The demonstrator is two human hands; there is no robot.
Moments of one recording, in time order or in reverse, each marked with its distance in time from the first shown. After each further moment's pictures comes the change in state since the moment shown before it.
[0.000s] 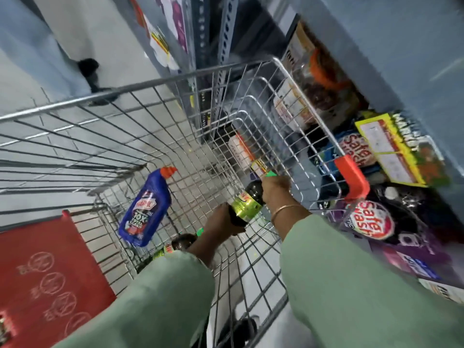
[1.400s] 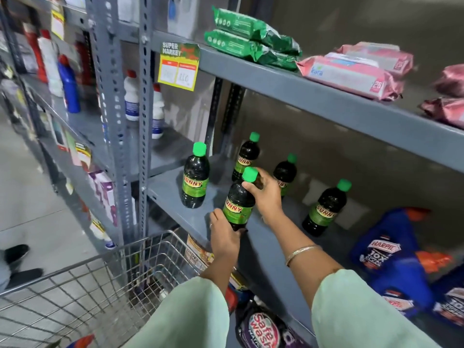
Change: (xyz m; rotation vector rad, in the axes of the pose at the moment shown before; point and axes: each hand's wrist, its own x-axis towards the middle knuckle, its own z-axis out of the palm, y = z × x) left_hand -0.120 0.351 -0.065 -0.325 0.566 0.541; right_hand -0.159 -0.179 -0.348 0.423 0.081 -1.136
